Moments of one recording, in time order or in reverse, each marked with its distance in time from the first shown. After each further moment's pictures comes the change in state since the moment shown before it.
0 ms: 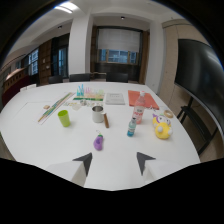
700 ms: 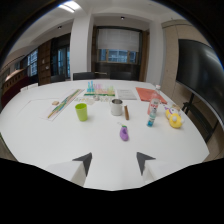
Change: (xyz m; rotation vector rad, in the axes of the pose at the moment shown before) arm -0.130 0.046 -0.009 0.002 0.015 0.024
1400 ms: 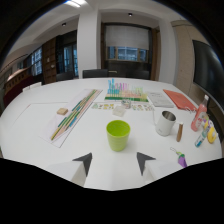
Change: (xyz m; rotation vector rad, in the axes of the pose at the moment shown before) arm -0.192 -0.081 0.226 -0.012 -0.079 -0.006
